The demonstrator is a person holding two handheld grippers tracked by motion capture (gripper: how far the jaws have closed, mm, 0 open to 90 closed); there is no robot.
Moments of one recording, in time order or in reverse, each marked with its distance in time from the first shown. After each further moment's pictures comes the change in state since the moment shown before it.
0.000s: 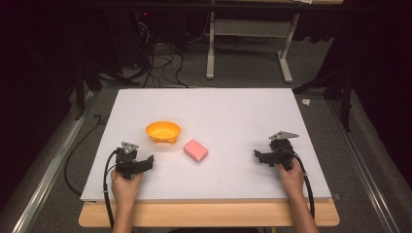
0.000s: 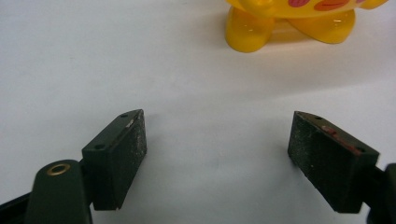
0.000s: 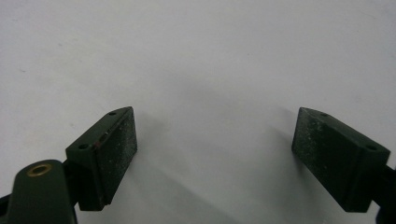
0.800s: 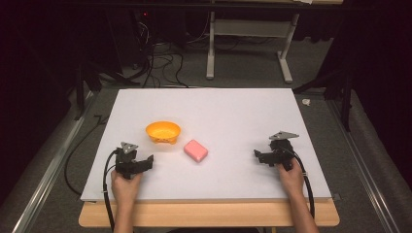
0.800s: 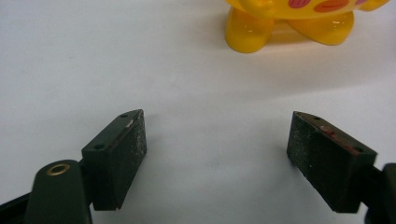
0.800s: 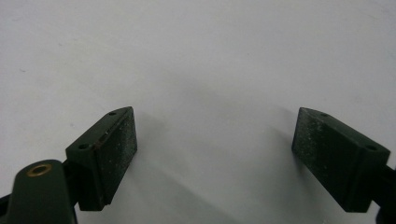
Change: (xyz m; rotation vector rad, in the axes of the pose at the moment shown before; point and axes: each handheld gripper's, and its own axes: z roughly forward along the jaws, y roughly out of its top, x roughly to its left) left arm 0.000 0.000 0.000 0.001 -0.001 -0.001; right arm 0.000 0.000 0.000 0.000 -0.001 -0.001
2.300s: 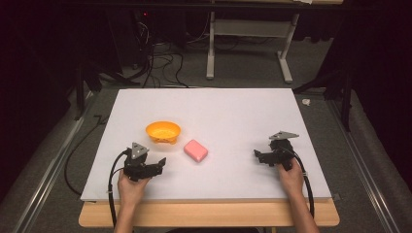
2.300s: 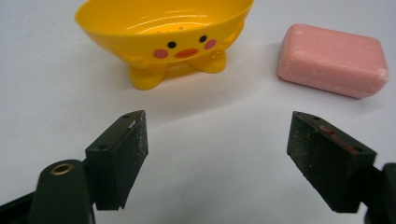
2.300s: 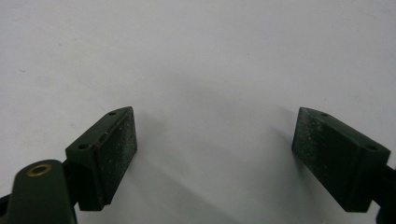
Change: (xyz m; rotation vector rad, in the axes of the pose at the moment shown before) left arm -0.040 0.011 -0.030 -0.080 -0.168 0.119; right arm 0.000 0.000 0.000 0.001 0.001 0.001
